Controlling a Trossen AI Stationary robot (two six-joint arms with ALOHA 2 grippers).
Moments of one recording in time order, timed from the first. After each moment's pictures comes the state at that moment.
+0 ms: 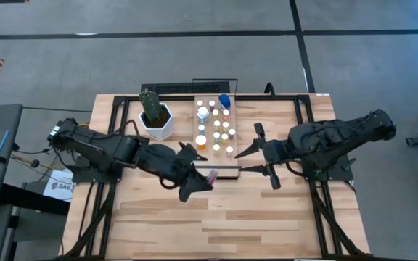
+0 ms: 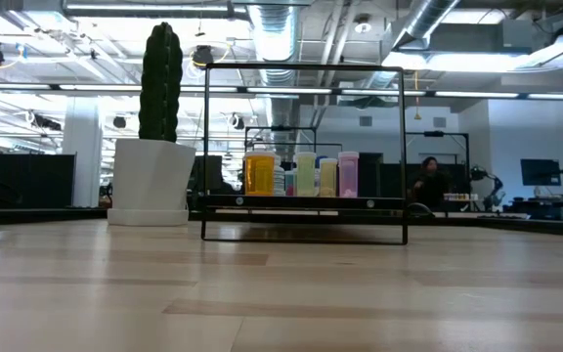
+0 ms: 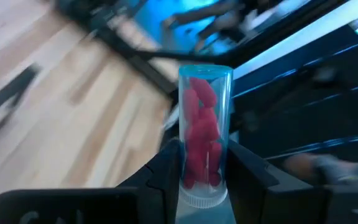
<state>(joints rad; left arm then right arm) -0.34 1.49 1.58 -0.48 -0.05 -0.94 0.33 1.21 1.39 -0.42 0.13 -0.10</state>
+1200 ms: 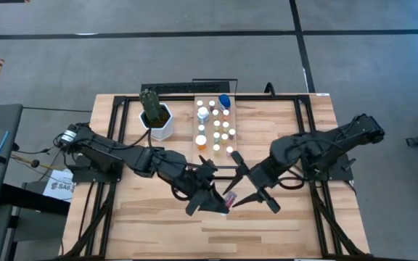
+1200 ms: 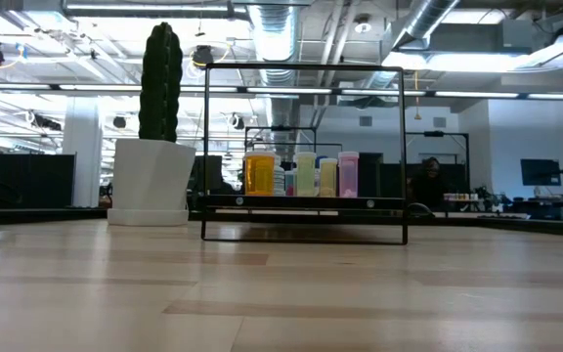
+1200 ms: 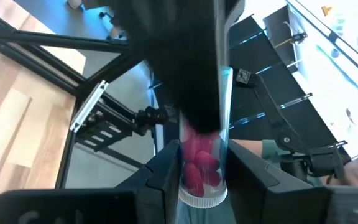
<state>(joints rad) -0.35 1.64 1.58 -0.05 0.20 -0.99 0.37 1.41 1.50 -0.24 -0.24 -0.13</state>
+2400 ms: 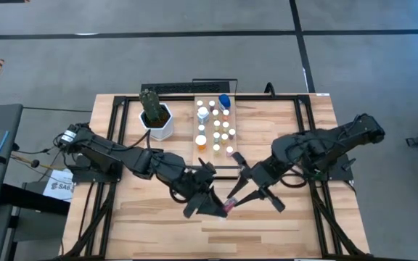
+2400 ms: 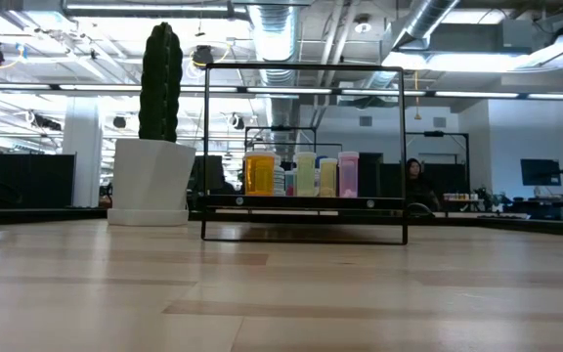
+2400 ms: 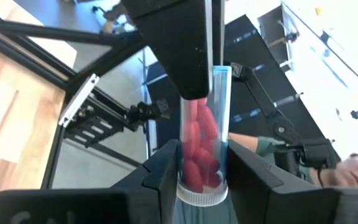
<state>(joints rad) -0.36 1.64 1.58 -0.05 0.21 -1.02 0.38 1.41 1.54 -0.32 -0.28 -0.01</state>
